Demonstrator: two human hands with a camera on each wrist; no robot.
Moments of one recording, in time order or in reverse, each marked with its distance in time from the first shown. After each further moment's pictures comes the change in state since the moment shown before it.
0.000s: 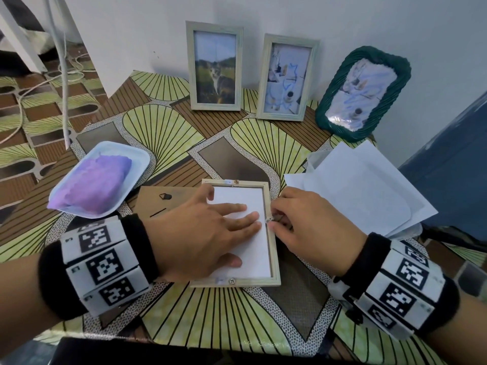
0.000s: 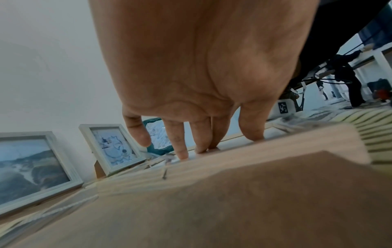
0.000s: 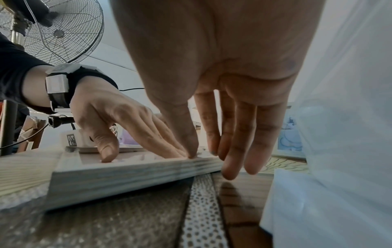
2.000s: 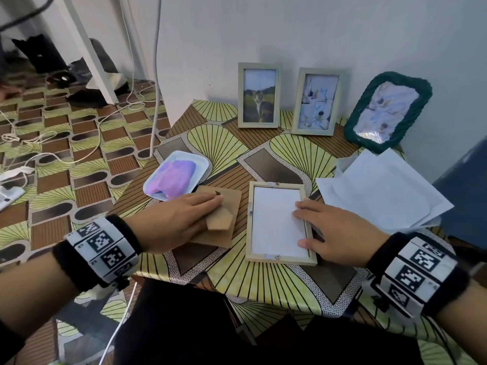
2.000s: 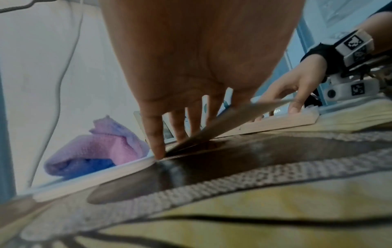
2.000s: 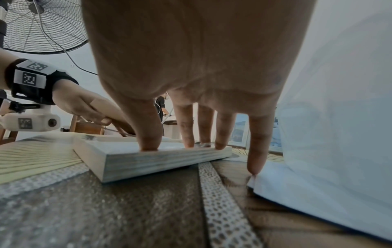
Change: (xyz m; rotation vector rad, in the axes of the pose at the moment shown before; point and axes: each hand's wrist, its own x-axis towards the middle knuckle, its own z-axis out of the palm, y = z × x) left_hand -0.119 -0.021 0.029 -0.461 0.157 -0.396; right_hand -0.022 0.000 0.015 -0.021 -0.145 -0.084
